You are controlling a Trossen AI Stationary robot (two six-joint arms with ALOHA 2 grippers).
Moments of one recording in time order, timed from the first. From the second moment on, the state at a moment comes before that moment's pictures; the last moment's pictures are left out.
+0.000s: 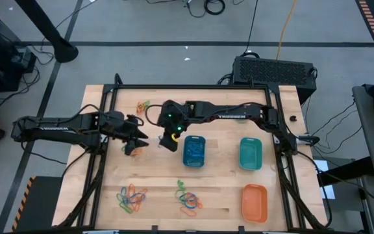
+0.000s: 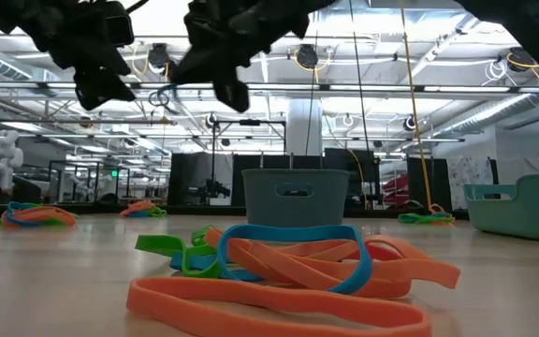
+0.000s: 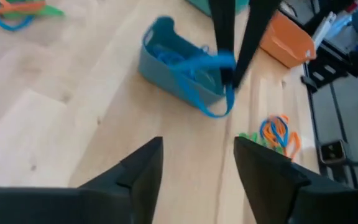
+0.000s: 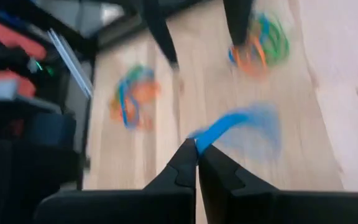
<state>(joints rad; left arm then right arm) 0.08 0.72 0.57 -0.46 0.19 -0.44 -0.11 2.17 1.99 -0.61 -0.47 0.33</state>
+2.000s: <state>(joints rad) 0.08 0.72 0.56 -0.58 0.11 -0.41 -0.04 2.09 2.10 -1.27 -0.23 0.22</state>
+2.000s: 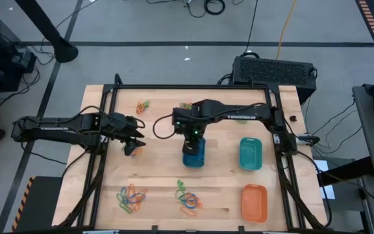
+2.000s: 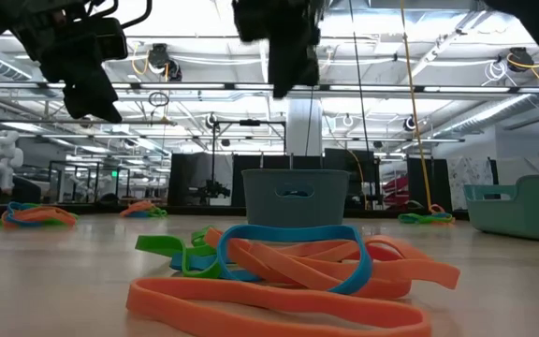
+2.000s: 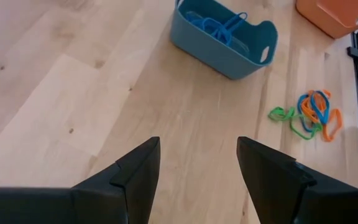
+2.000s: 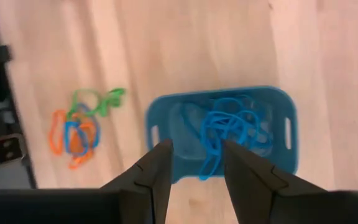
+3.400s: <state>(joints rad) 0.30 1.28 0.71 -0.28 0.14 -0.45 -0.01 1.83 2.10 -1.33 0.08 0.26</state>
